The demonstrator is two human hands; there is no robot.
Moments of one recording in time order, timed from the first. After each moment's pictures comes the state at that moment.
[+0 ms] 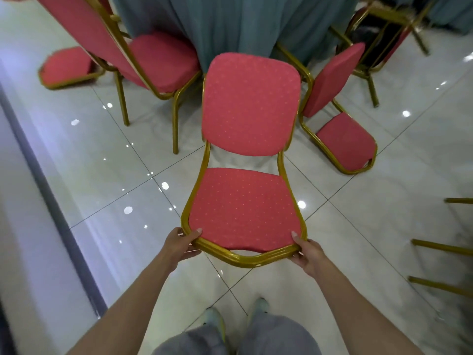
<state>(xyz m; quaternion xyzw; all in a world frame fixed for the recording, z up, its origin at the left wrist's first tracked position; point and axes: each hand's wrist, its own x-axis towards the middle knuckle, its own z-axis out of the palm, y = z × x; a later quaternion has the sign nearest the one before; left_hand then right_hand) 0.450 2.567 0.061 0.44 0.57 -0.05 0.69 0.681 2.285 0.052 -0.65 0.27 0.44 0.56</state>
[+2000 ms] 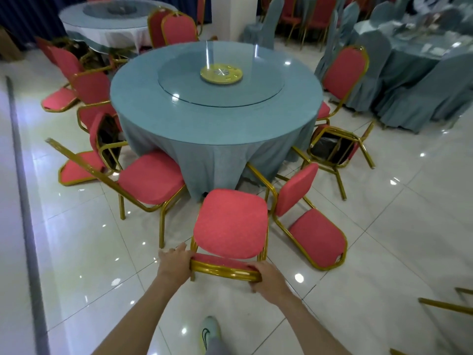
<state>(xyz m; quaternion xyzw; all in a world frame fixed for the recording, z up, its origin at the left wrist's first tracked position) 0.749 2.653 0.328 0.92 0.33 -0.21 0.09 0.927 2.410 0.300 -0.85 -0.35 0.35 0.21</state>
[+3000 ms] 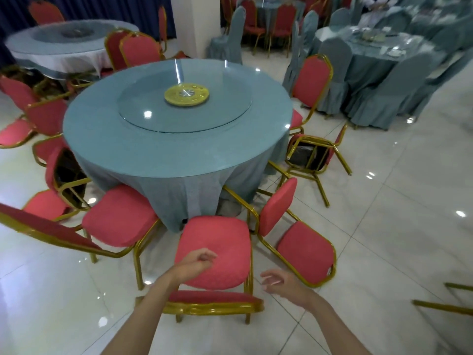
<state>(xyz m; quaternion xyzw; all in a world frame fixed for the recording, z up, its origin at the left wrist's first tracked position) 0.936 2.684 0.394 0.77 0.28 -0.14 0.55 1.086 2.394 0.370 -0.77 -0.19 0.49 0.36</state>
